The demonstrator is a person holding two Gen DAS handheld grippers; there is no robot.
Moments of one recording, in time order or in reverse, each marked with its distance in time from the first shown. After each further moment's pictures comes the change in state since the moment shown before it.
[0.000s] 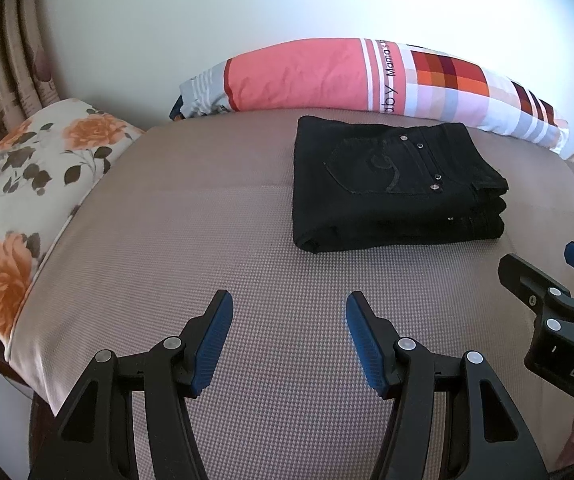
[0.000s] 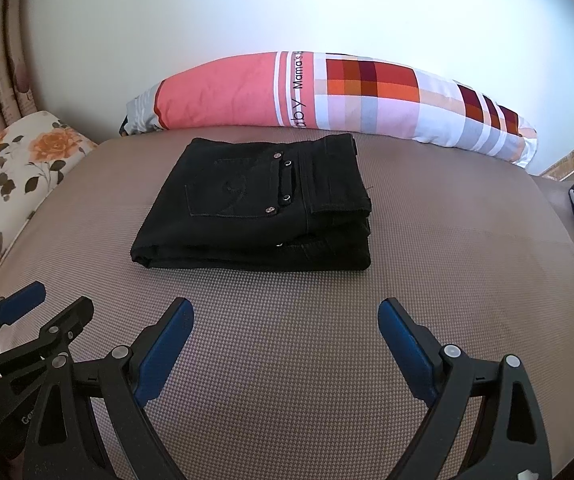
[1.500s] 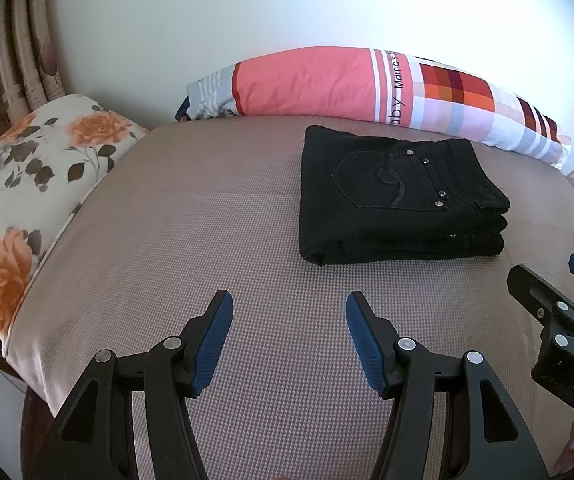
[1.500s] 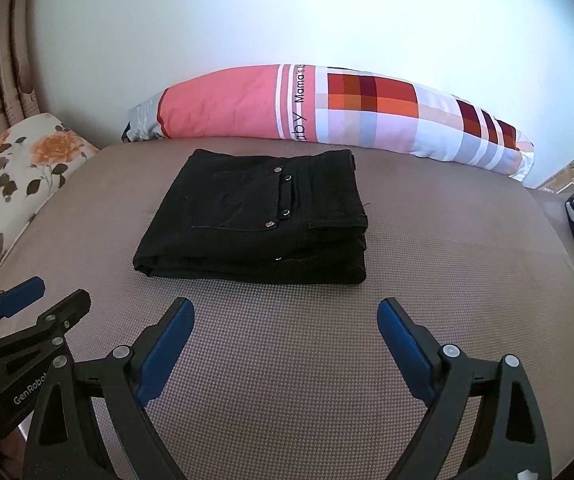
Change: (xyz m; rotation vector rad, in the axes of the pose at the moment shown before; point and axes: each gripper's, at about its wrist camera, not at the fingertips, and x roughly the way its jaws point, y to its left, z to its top) left arm -0.004 0.004 0.007 -0.041 -0.015 0.005; right arm -0.013 0.003 0.009 -0.010 -0.028 -0.012
